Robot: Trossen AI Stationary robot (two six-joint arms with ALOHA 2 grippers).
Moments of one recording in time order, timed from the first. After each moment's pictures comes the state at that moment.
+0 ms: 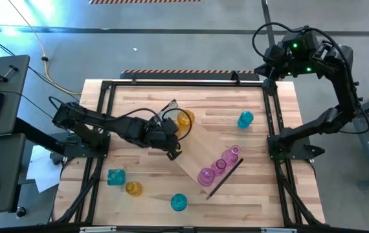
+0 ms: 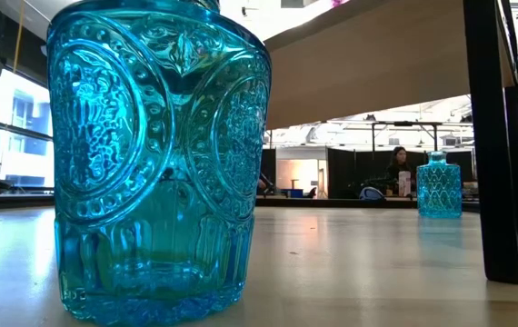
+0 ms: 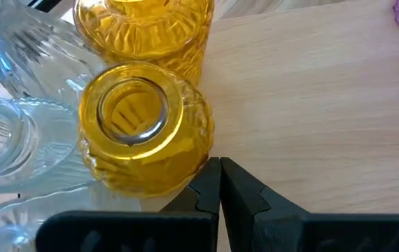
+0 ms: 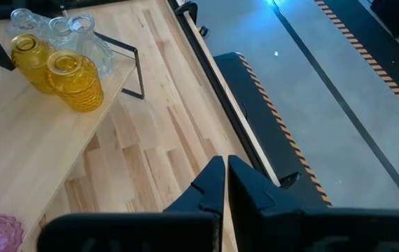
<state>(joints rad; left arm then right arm) -0.23 1.63 1.52 -0.98 -0.48 -0.75 -0.60 1.36 2.18 -1.57 -0.04 -0.24</state>
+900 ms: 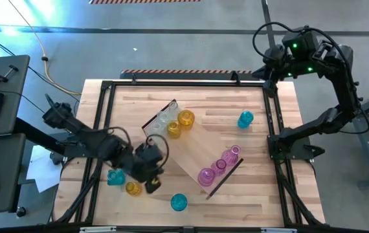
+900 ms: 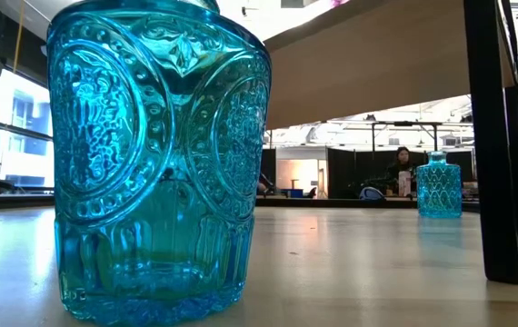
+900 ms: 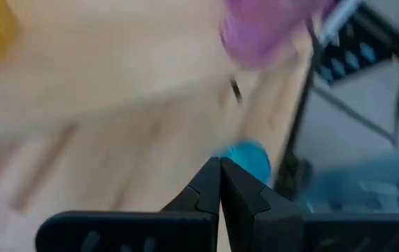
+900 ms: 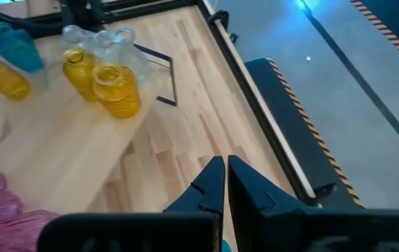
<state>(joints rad) -0.55 1.52 1.52 -0.94 -0.30 -0.96 -0.60 1.36 2.18 -1.57 -0.15 -0.21</state>
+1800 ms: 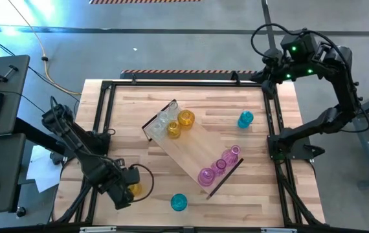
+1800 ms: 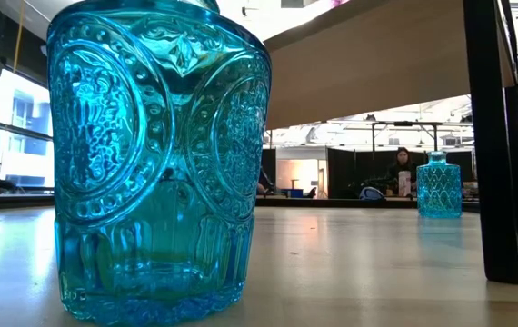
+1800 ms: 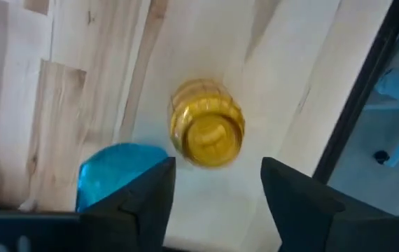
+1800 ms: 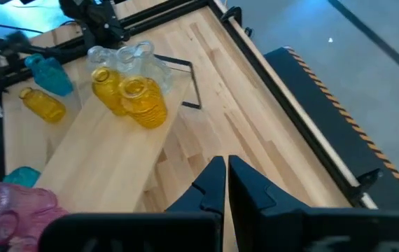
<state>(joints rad) -0.81 1.53 1.30 -1.20 -0.07 -1.09 -0.55 1.36 2.18 -1.57 -0.18 -0.02</state>
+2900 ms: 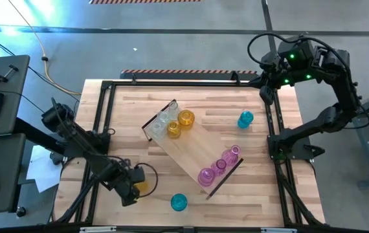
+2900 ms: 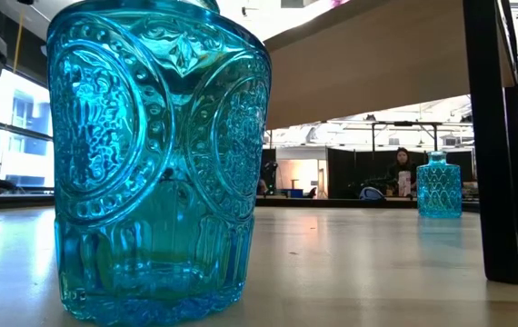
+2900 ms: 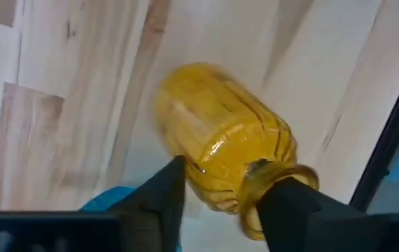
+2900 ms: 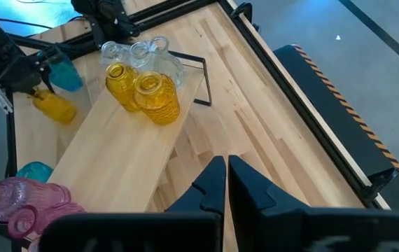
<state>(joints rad) -0.77 1.53 1.07 -0.93 -0.08 -1.05 -0.42 1.36 2.18 -1.57 -0.11 0.07</state>
